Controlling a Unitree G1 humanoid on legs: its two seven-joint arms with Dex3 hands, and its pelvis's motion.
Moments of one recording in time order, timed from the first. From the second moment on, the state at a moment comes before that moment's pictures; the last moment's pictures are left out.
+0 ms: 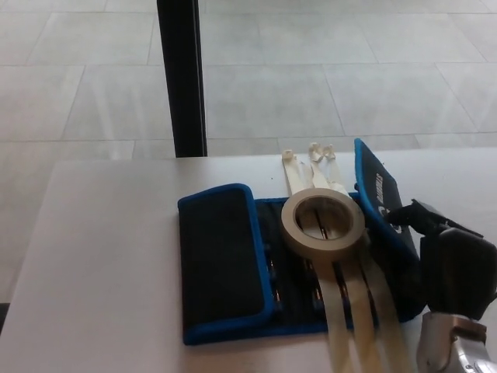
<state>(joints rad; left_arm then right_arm) -0.12 0.72 0.17 1.32 0.07 0.01 -0.19 -0.48 -0.20 0.13 0.81 -0.76 -0.20 -0.94</state>
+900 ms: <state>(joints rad) -0.12 0.72 0.17 1.32 0.06 0.01 -0.19 -0.57 -0.20 -0.38 0.82 -0.45 -0.20 -0.89</state>
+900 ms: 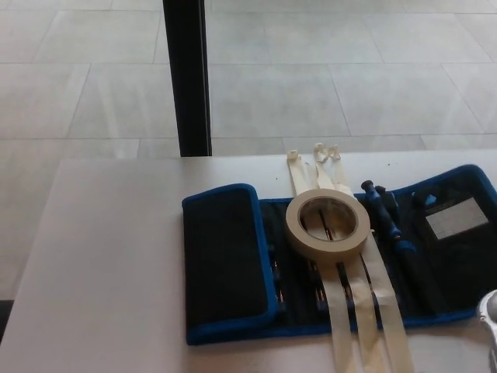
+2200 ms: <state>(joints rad) -0.10 0.73 0.16 1.31 0.07 0.01 -0.19 -0.27 -0.83 -1.06 1.14 0.00 0.04 -0.47</state>
